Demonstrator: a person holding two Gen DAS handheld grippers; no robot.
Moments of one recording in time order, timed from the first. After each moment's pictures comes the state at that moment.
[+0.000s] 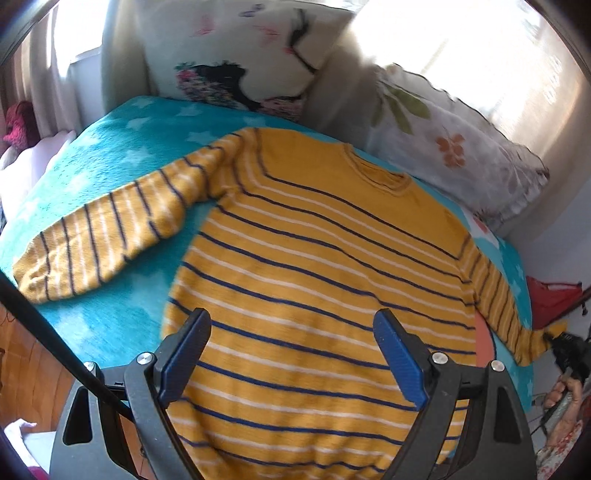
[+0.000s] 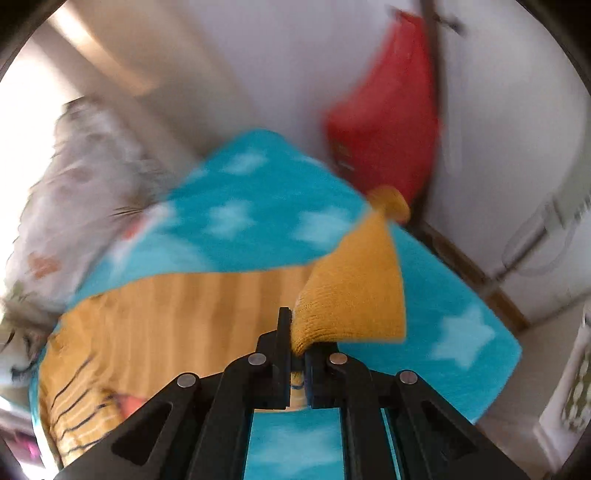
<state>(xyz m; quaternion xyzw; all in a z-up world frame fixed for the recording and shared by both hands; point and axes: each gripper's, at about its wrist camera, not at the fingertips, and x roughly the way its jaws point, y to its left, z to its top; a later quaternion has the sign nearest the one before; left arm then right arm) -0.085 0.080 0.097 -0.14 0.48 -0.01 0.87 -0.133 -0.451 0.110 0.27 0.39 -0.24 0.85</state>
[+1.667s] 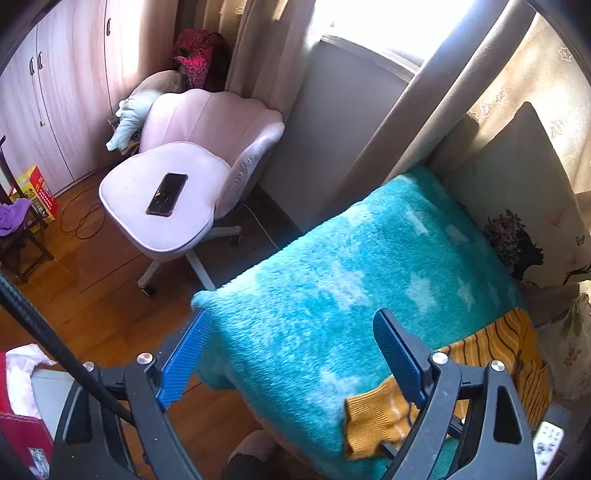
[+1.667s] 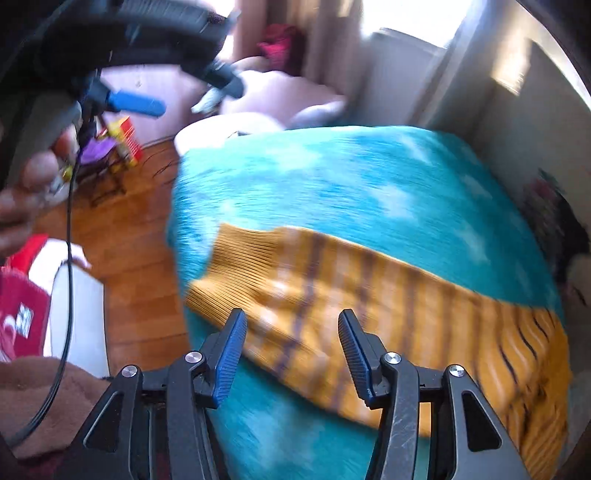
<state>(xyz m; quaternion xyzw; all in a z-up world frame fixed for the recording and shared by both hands) -0.133 0.500 0.074 -0.28 0.42 0.25 0.83 -0.094 0.334 0.016 -0.34 0.41 0.43 0.73</state>
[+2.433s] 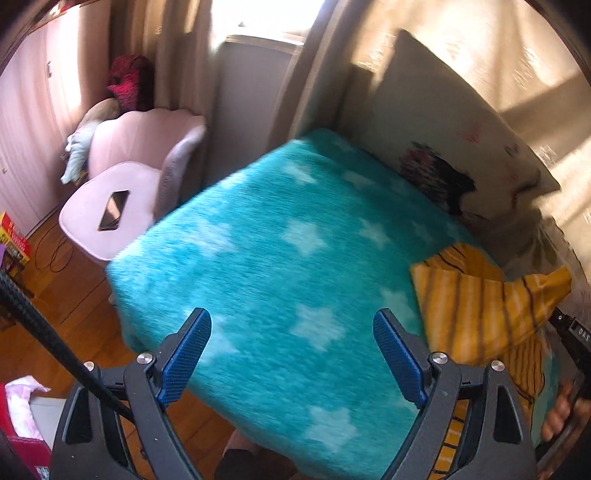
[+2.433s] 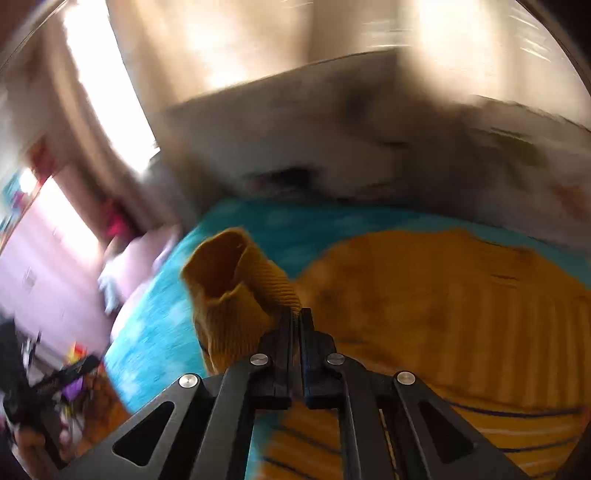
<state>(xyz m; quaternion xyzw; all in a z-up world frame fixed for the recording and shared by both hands) -0.102 0.351 0.103 -0.22 0.43 0.15 0.86 0.041 0.009 0.133 0.09 0.41 0.16 0.90</state>
